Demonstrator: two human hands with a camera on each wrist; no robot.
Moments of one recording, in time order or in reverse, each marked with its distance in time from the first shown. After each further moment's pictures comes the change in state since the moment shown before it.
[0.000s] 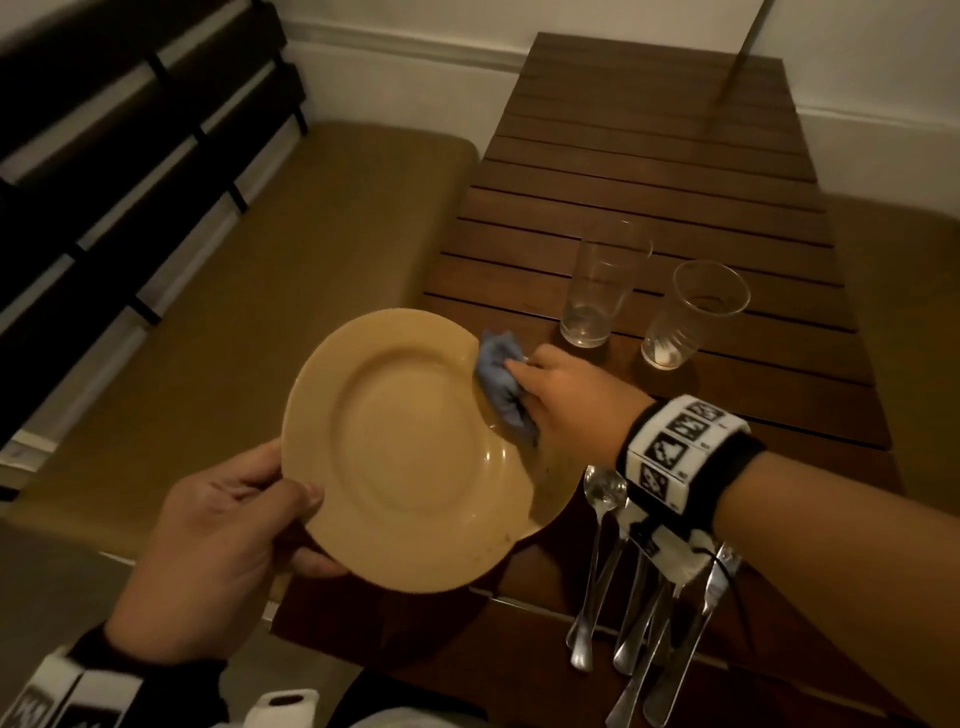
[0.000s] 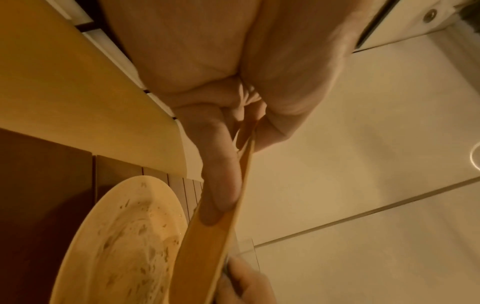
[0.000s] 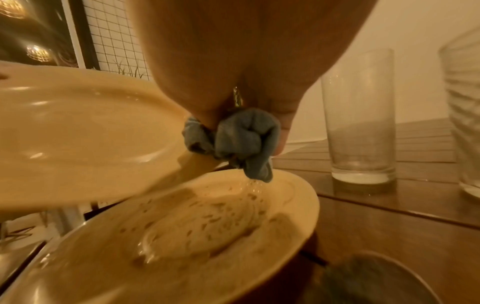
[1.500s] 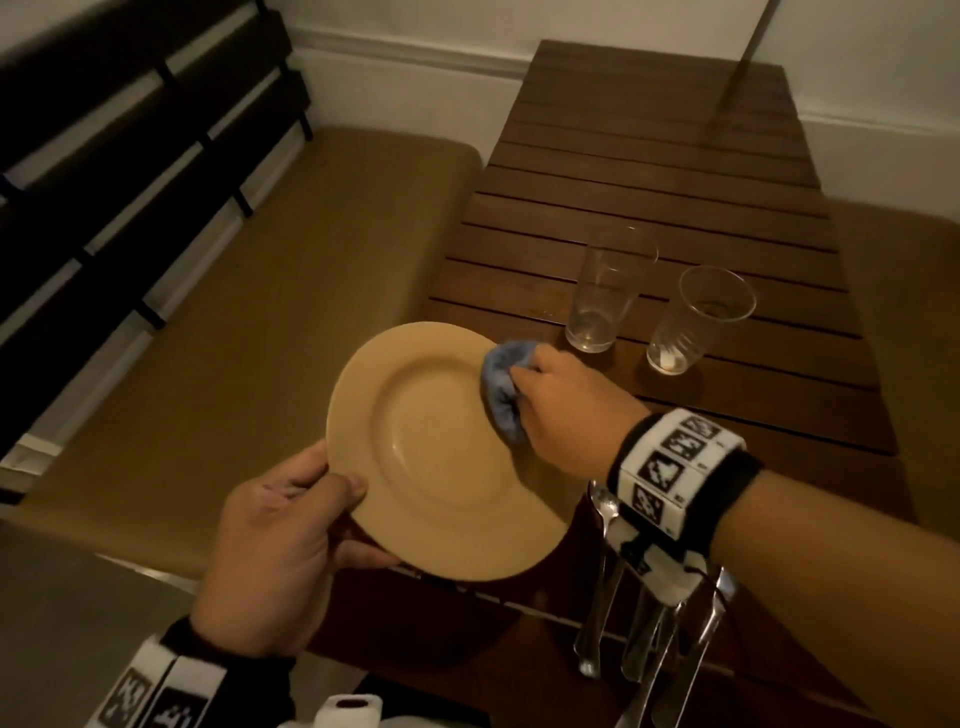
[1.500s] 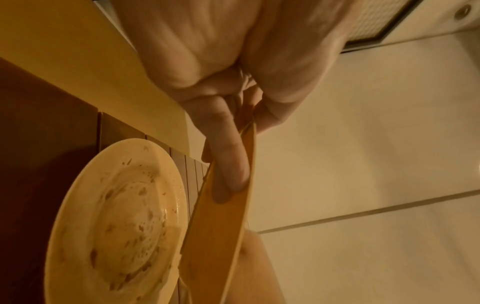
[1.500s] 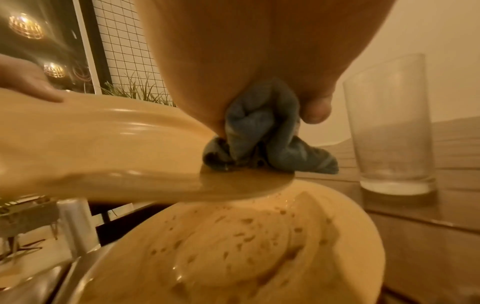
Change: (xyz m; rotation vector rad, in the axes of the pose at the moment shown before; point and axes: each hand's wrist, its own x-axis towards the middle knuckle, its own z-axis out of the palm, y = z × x) left_hand 0.004 -0.014 0.023 -0.148 0.020 -0.006; right_hand 0.005 -0.020 -0.009 -0.078 -0.062 0.099
